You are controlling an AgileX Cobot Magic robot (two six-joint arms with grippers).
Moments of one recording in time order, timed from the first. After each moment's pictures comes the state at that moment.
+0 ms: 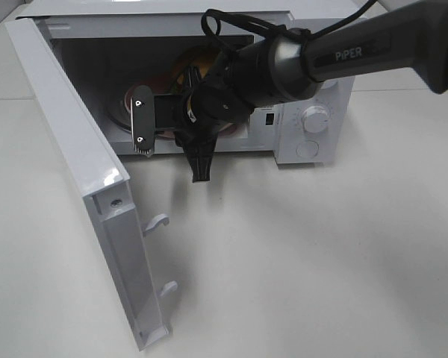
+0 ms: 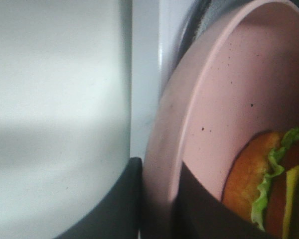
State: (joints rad) left arm -0.06 0.00 -0.50 -0.11 1.05 0.09; right arm 0.70 2.26 -1.58 -0.56 0.23 -0.62
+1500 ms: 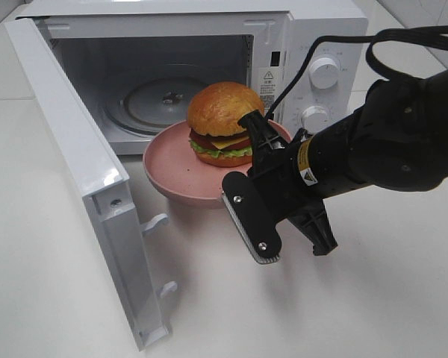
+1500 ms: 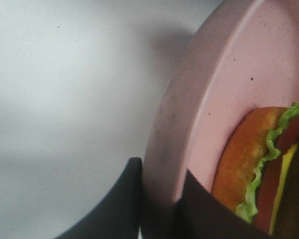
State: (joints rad) left arm -0.06 0.00 -0.50 -0.11 1.05 0.09; right arm 0.69 1.69 -0.79 -0.54 0.04 -1.03
